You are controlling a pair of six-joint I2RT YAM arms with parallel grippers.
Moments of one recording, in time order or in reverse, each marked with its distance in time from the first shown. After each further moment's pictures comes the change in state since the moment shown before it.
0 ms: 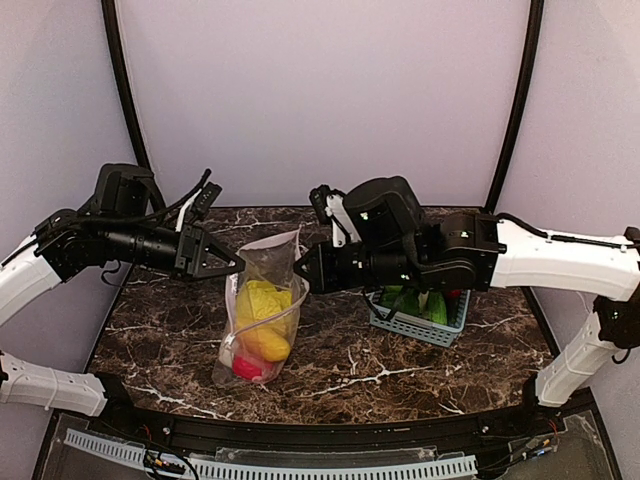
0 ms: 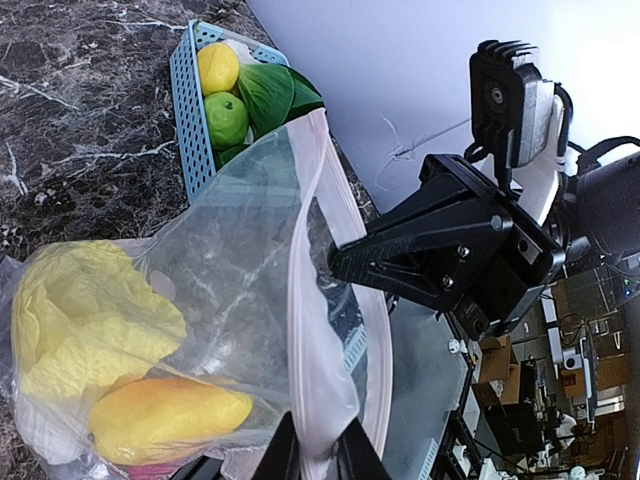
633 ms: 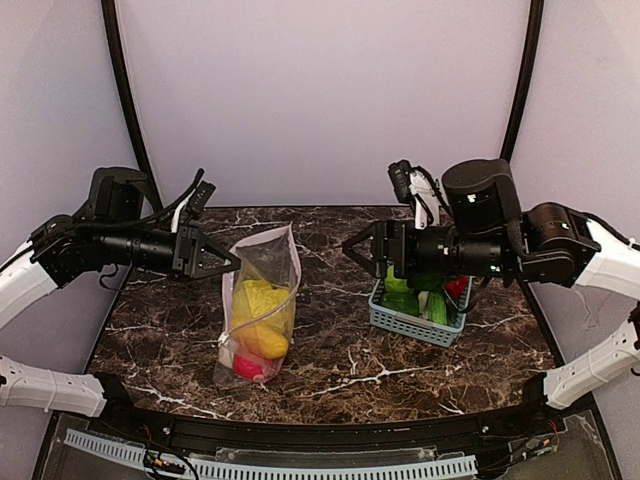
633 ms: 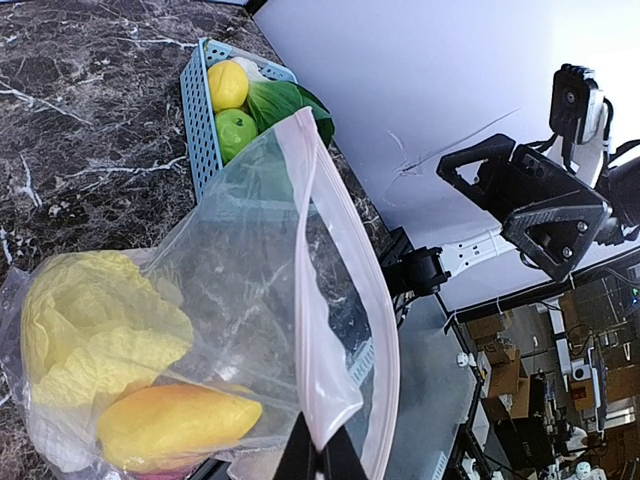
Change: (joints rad) left arm 0.000 -0.029 -0.032 0.032 -0.040 0.004; right arm -0.010 -0.279 -0.089 -0.143 0.096 -0.004
